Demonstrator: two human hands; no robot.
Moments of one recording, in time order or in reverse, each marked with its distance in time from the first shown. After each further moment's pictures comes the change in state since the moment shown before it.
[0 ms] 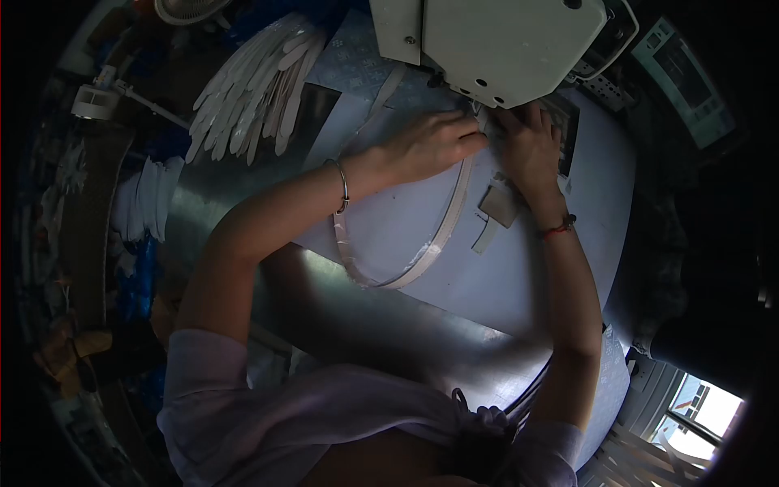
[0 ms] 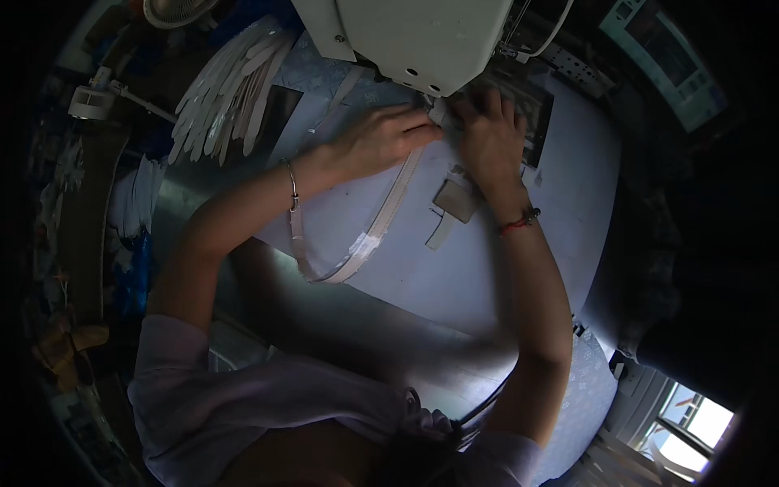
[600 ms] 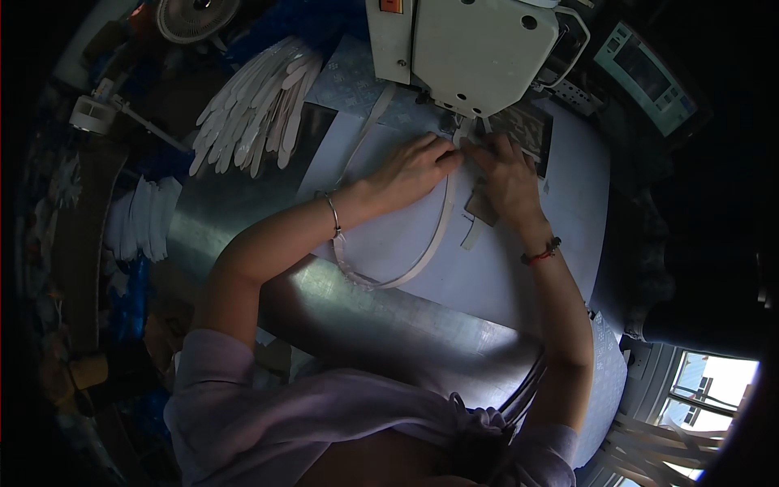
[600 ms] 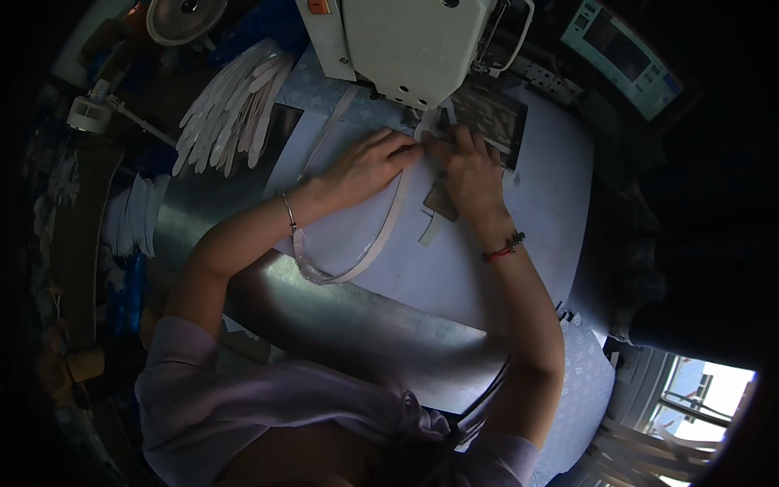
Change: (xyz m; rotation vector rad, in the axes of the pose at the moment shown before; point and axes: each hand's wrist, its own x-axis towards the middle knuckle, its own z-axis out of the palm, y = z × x) left_hand -0.018 0.025 -0.004 0.017 0.002 -0.133; right_hand -0.032 -0.015 -0.031 0.010 -0.210 -0.074
